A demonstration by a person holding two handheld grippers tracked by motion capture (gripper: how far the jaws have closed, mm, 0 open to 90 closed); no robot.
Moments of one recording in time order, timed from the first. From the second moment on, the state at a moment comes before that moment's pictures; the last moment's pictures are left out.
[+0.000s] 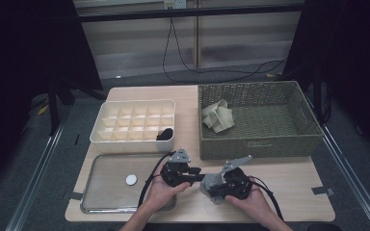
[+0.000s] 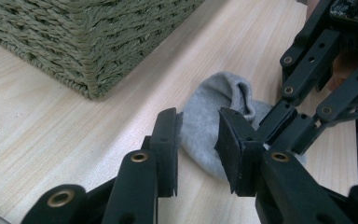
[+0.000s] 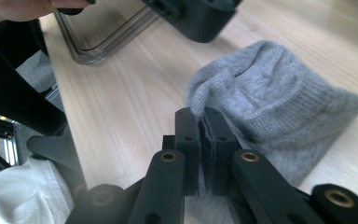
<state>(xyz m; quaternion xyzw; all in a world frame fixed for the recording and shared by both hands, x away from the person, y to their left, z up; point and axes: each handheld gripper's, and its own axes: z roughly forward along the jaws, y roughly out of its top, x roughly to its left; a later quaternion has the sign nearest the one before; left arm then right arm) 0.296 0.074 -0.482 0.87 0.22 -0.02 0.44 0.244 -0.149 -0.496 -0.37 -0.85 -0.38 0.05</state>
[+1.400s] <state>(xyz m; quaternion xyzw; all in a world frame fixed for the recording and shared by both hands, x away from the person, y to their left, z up) 0.282 0.060 -0.499 0.90 0.16 -0.01 0.39 0.236 -0.245 -0.479 -0.48 -0.78 -0.40 -0.03</state>
